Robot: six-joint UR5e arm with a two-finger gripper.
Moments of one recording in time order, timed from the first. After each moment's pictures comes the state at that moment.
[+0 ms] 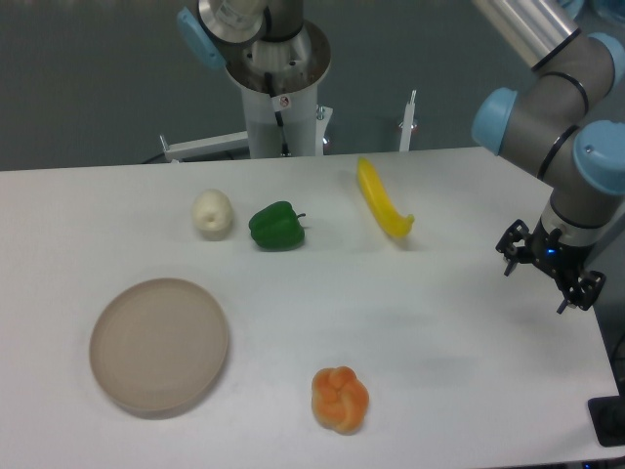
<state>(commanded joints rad) 2.60 -2.15 -1.35 -1.09 1.50 1.59</state>
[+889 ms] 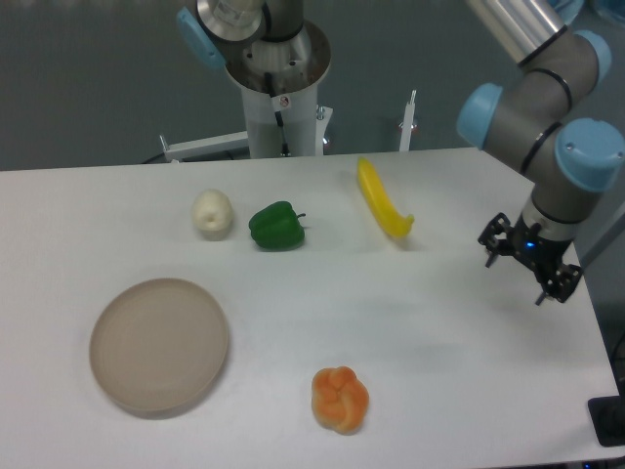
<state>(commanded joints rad) 2.58 -2.03 -1.54 -1.09 1.49 1.59</state>
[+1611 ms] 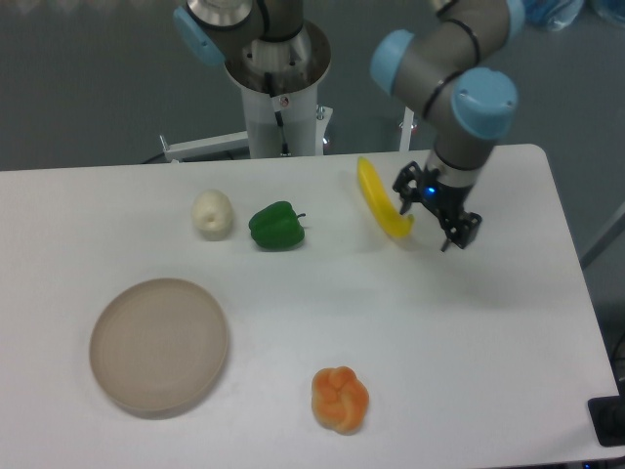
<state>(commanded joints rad) 2.55 -1.77 -1.94 -0.99 1.50 1.59</state>
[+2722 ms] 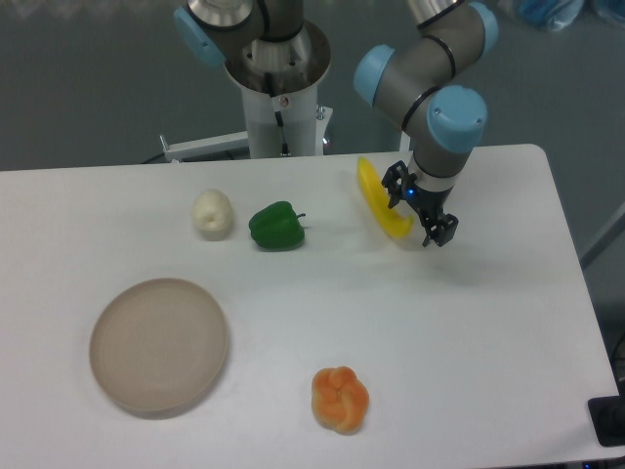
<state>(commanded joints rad) 2.55 -1.87 -1.97 -0.95 1.58 1.67</state>
